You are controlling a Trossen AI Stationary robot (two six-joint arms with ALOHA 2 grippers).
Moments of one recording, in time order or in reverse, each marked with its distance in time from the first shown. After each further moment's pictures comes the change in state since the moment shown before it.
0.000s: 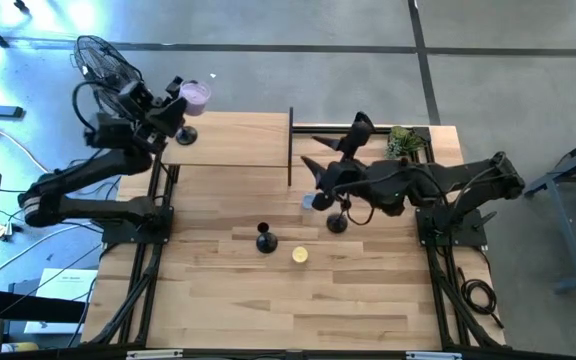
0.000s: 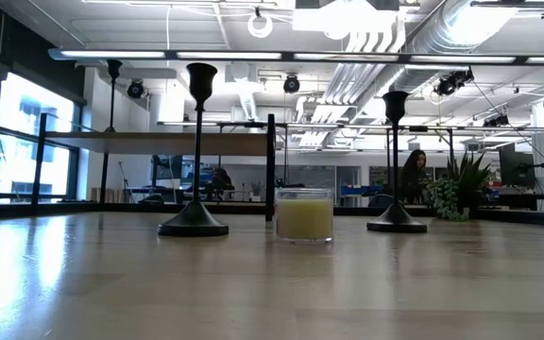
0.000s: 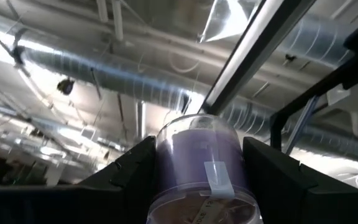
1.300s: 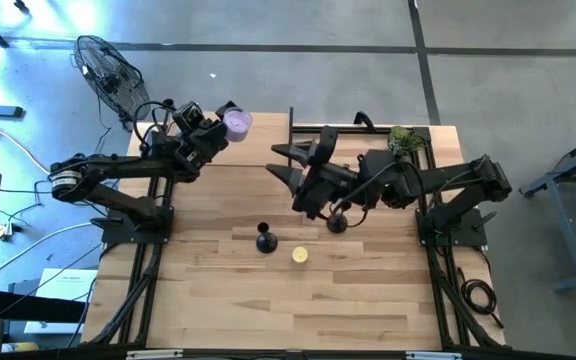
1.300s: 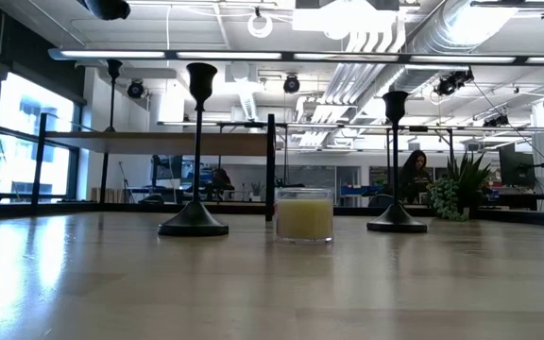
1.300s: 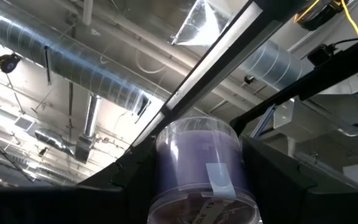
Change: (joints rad) left arm -0.169 0.351 -0.031 0.493 -0.030 -0.134; right arm -0.063 0.106 0.000 0.449 -0.450 -0.681
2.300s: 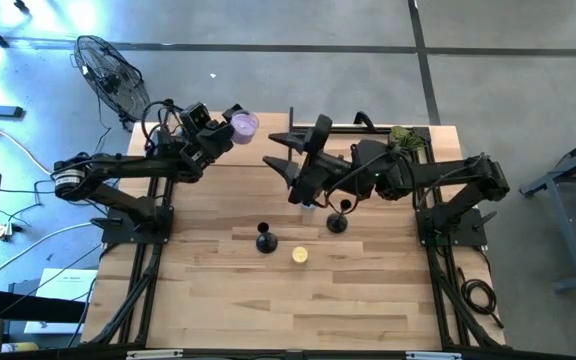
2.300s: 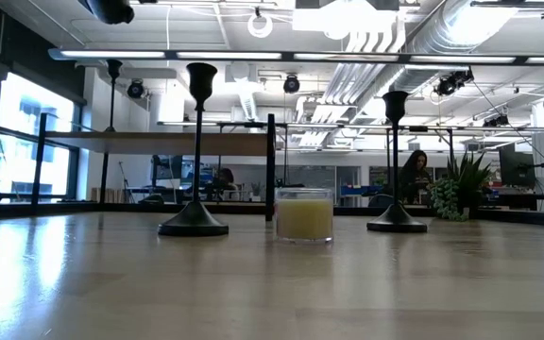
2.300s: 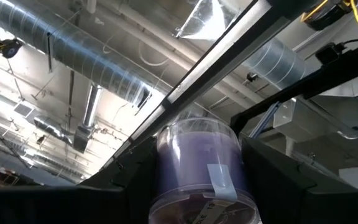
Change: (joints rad) left arm -0.006 0.036 0.001 0.002 0.007 -0.043; right arm -0.062 0.013 -0.011 0.001 -0.035 0.108
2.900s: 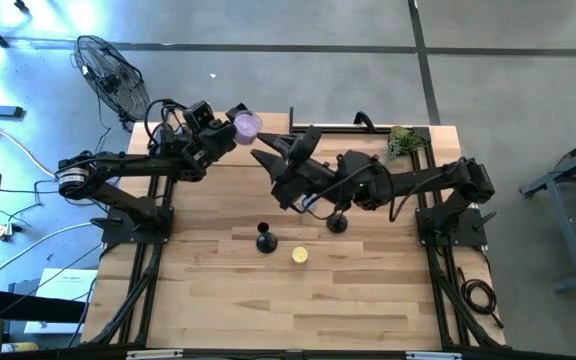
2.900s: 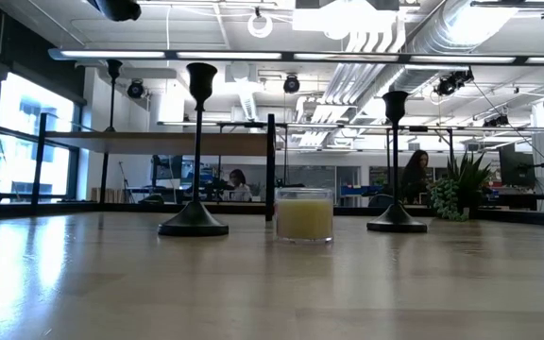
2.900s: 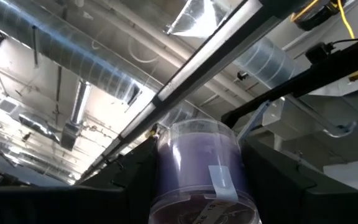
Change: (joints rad) left arm -0.009 0.029 0.048 0.001 0.047 -0.022; right arm 0.020 0.115 0.000 0.284 0.119 -0.305
